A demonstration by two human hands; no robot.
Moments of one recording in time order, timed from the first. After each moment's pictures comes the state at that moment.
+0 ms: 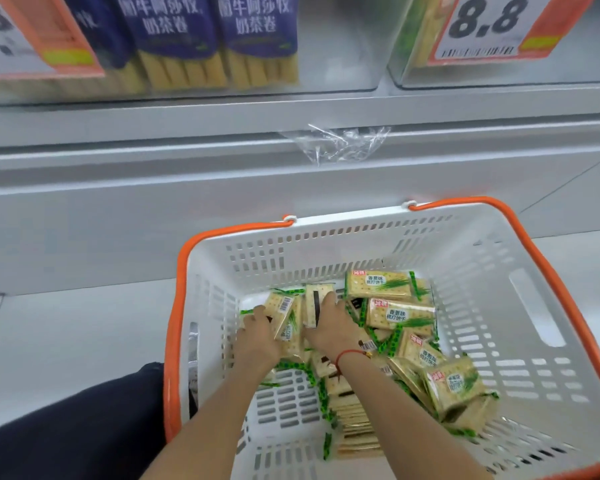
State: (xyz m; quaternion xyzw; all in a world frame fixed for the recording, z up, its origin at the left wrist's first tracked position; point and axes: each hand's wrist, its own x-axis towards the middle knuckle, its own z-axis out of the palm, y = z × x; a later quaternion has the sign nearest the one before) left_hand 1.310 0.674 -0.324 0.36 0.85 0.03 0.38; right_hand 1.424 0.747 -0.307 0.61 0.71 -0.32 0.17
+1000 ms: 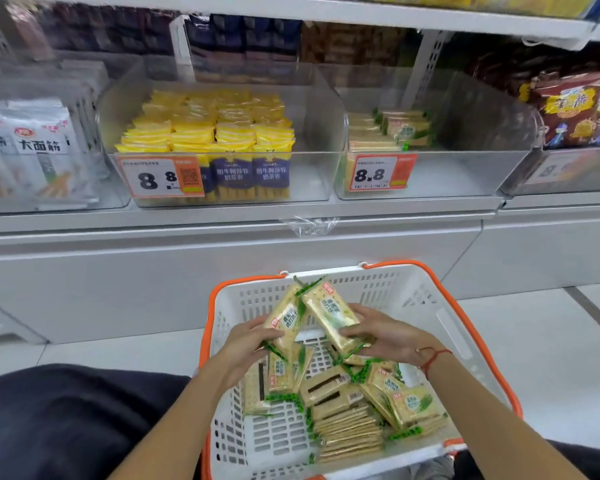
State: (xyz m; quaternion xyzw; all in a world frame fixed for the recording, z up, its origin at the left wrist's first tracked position) left_hand 1.300 0.644 -0.150 0.14 0.62 0.48 0.60; right_hand 1.521 0.757 -0.110 0.42 0.44 -0.79 -0.07
